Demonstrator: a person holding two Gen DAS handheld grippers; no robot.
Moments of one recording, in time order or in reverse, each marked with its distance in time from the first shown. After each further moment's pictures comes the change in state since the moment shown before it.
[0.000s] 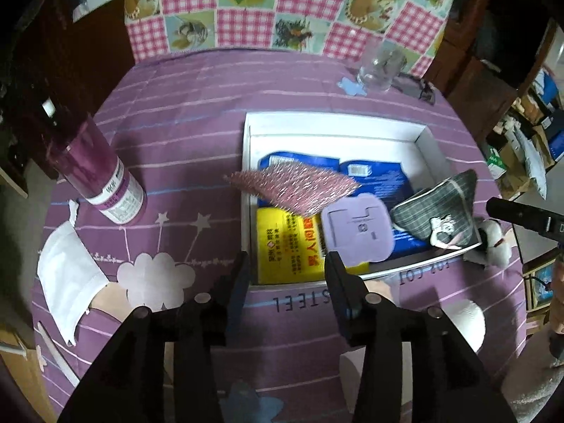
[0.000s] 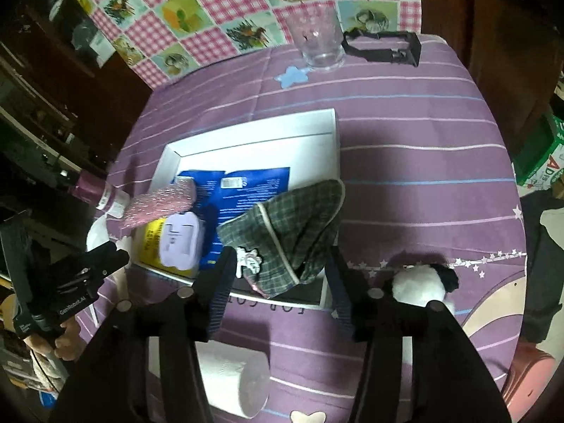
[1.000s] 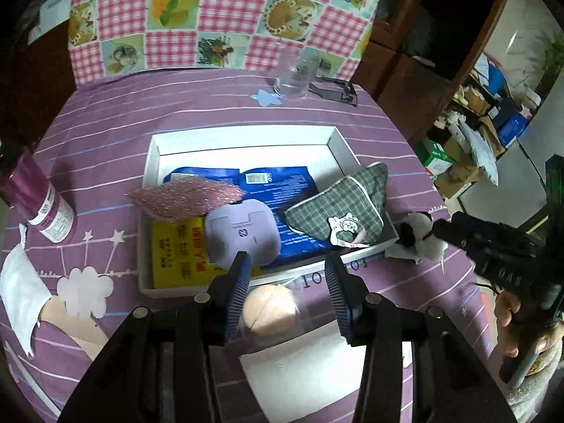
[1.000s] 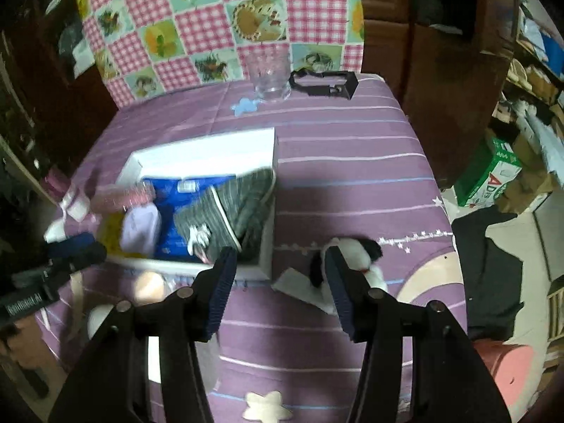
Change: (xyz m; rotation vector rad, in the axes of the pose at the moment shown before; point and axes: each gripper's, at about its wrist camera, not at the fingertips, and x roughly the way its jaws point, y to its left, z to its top) left arm -0.007 -0.066 -0.008 0.089 -0.048 -0.206; right arm -0.033 -0.005 -0.054 -0.037 -0.163 -0.230
